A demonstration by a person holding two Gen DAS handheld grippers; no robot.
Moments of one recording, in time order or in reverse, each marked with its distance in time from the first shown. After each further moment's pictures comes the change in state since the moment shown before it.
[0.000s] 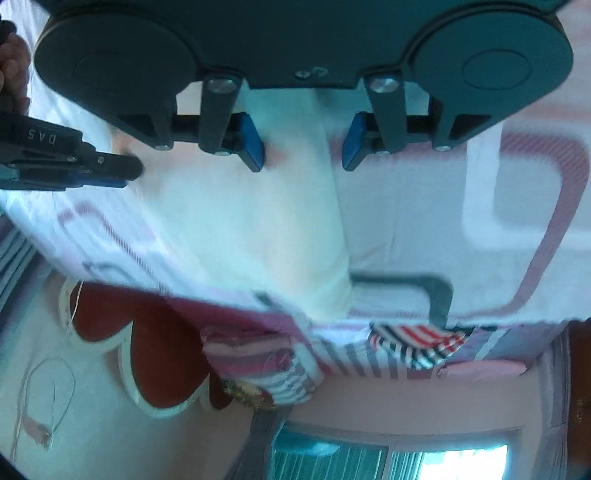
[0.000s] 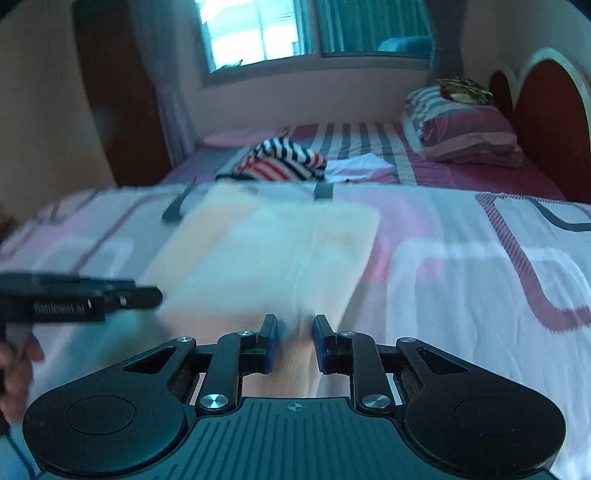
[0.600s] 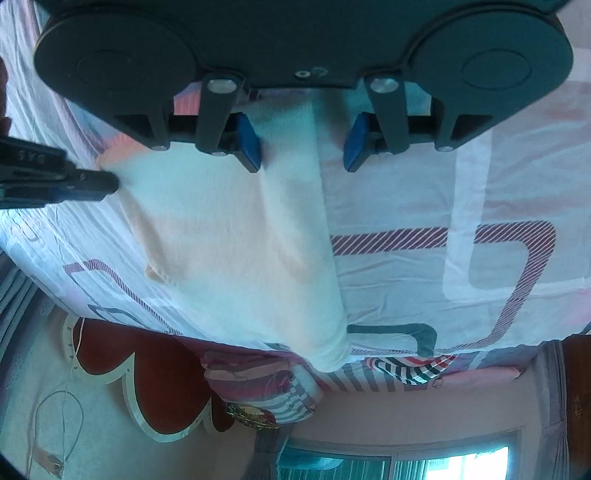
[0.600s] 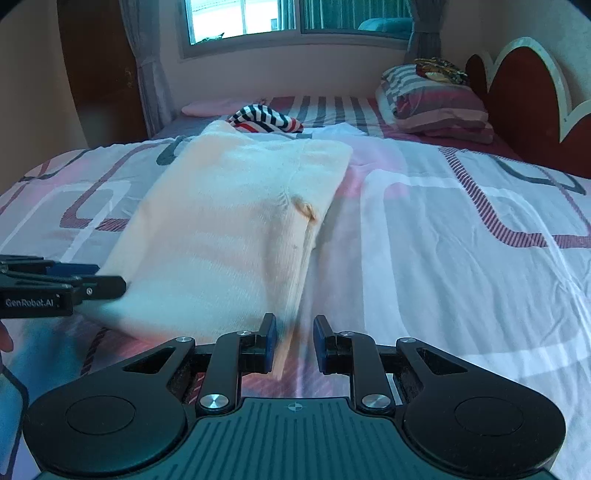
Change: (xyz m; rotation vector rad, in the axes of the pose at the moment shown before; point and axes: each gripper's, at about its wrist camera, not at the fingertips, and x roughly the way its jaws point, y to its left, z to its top) left arm -0.036 -0.013 -0.044 0.040 0.047 0.034; right arm -0.042 0.017 -0.053 0.019 0.068 -0.106
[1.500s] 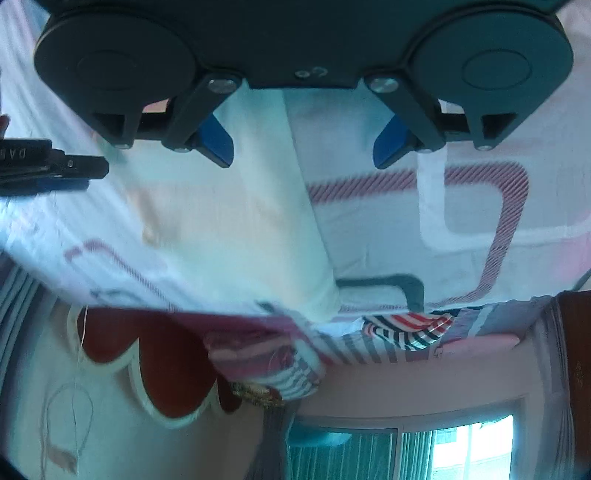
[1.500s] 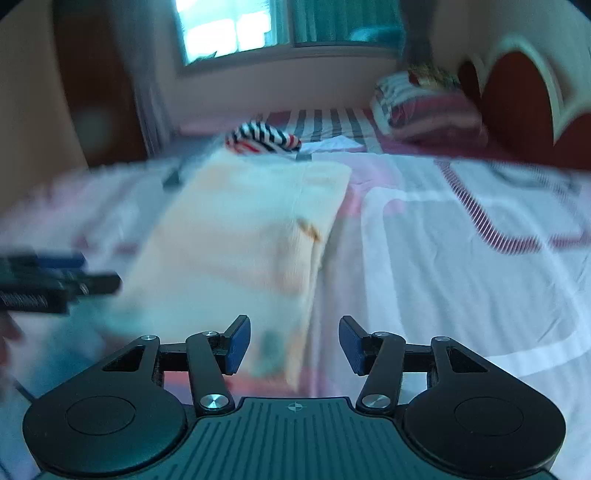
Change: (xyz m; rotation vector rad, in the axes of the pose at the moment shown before) left arm -0.016 0.015 0.031 0.047 -0.077 -0.001; right arm -0.011 -0.009 0.014 0.105 -0.047 0.053
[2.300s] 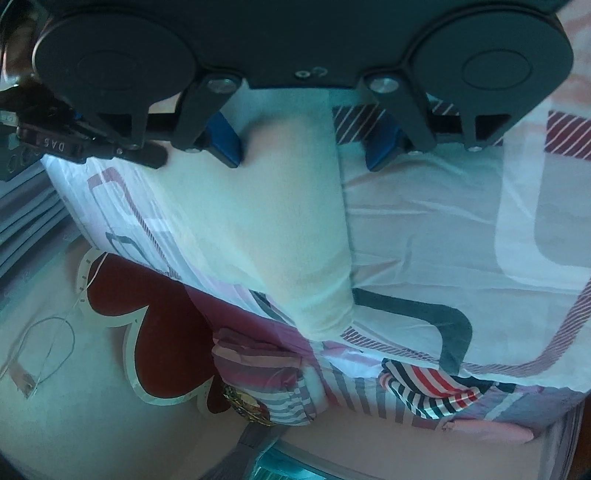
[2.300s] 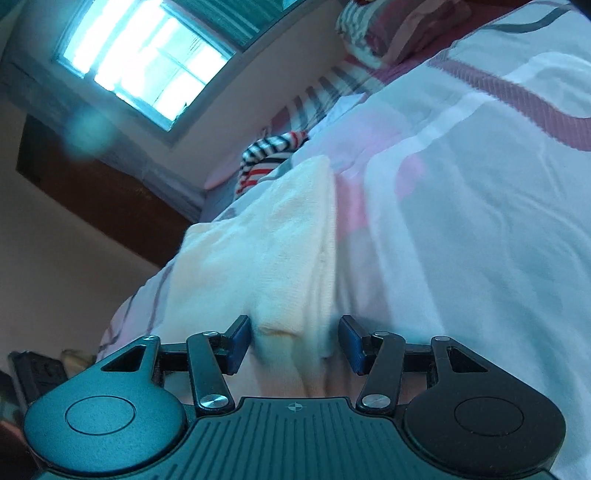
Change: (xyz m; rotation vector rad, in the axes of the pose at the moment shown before) left arm 0.099 0.040 0.037 -0.289 0.104 -0.223; right arm 0.089 -0.090 0.051 0.486 0.051 0.356
